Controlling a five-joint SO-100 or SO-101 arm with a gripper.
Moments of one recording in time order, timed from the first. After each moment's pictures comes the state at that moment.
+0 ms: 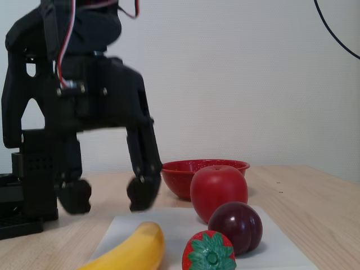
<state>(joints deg) -44.8 90.8 76.1 85.0 27.0</state>
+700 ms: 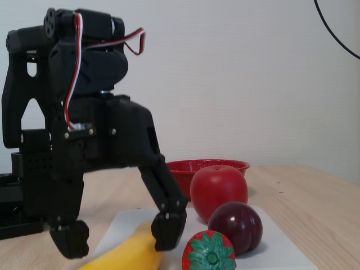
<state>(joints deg) -45.2 88.1 87.6 65.8 26.9</state>
